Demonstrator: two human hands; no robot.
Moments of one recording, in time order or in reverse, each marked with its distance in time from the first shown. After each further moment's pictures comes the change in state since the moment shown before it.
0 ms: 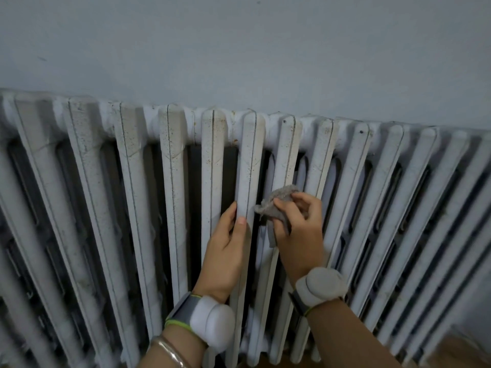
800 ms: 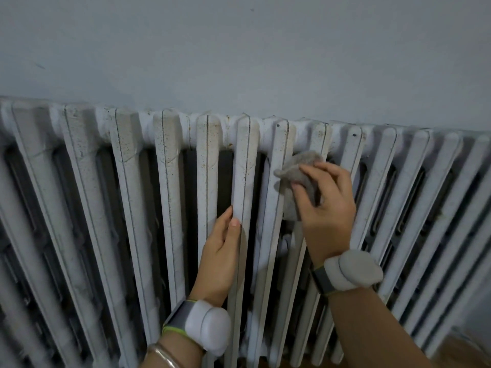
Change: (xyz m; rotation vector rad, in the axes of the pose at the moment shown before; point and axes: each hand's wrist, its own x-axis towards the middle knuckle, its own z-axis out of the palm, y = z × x) left_hand -0.003 0.005 0.001 -0.046 0.018 -0.029; right_hand 0.044 -0.012 -0.046 0.154 0.189 -0.064
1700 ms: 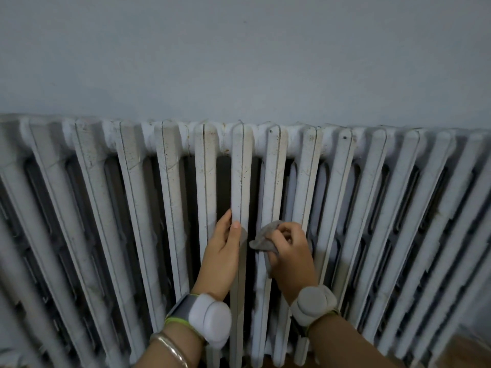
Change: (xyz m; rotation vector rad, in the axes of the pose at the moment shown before) left_hand -0.006 0.012 0.006 0.106 0.002 -0.050; right_hand -0.088 0.045 0.030 -0.231 -0.426 -0.030
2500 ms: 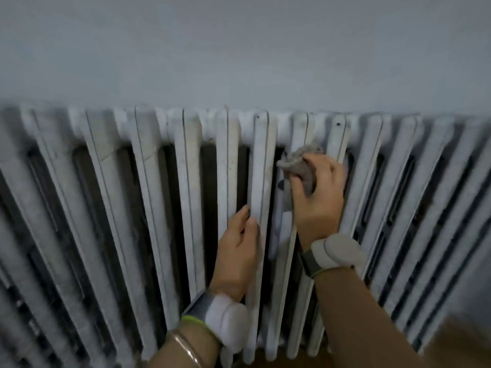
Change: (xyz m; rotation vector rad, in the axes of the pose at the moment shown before) left_hand 0.008 -0.005 0.045 0.000 -0.013 0.077; right_hand 0.074 0.002 -0.064 0.255 0.440 0.124
